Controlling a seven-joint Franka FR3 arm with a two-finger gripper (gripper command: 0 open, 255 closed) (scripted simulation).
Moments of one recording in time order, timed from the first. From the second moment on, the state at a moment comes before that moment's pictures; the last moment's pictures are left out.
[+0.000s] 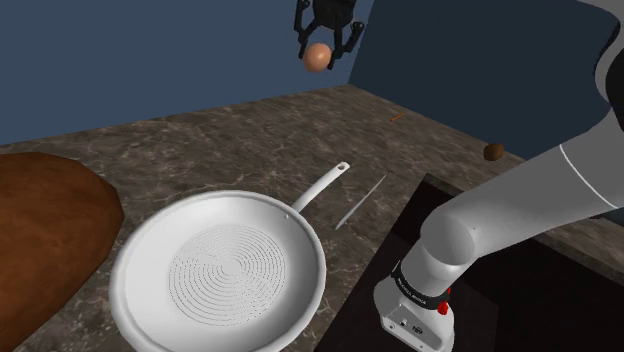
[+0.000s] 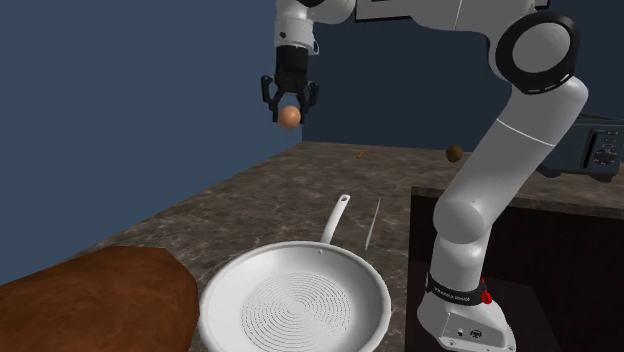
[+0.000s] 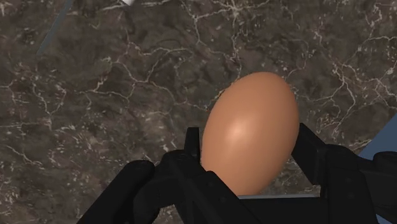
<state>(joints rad) -0.24 -0.40 0.22 -1.85 0.22 1.48 0.79</state>
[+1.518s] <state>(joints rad) -0.03 0.04 0.69 -1.42 0.07 1.55 1.47</state>
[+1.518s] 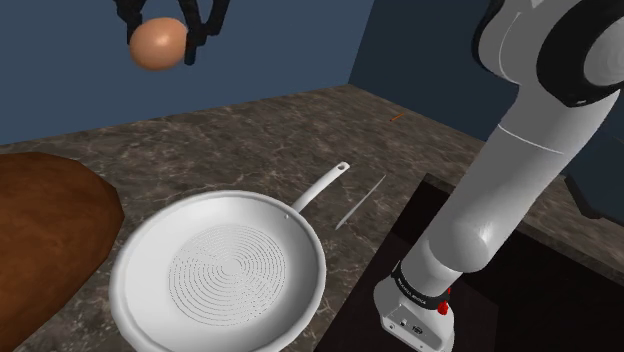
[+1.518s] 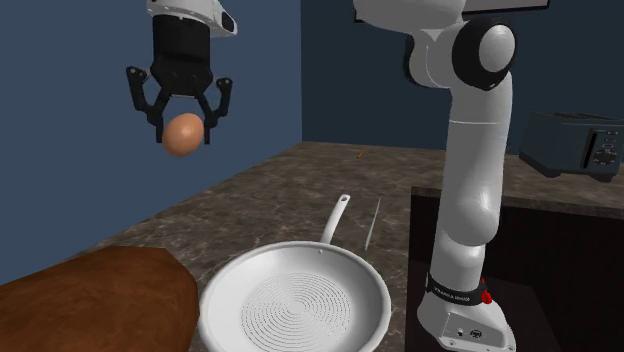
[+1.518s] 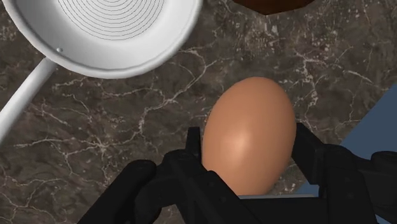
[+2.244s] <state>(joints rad) 0.24 0.38 0.75 -1.08 -0.20 1.50 1.71</state>
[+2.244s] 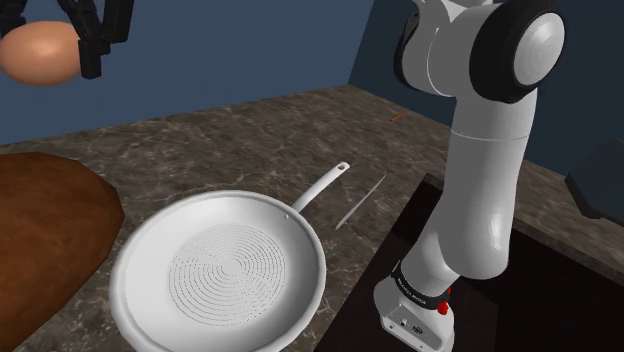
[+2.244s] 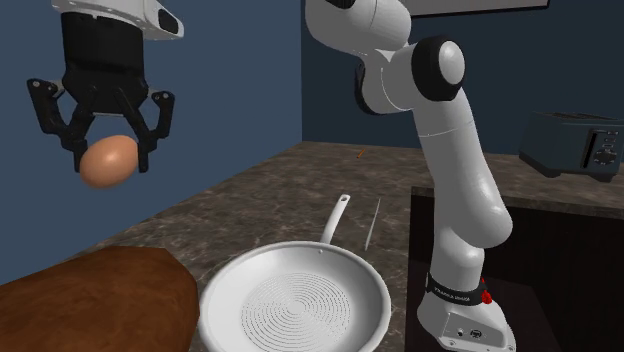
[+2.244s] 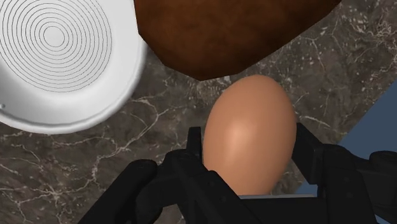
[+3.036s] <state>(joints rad) 0.15 0.31 0.76 -1.36 -0.14 1.70 1.69</state>
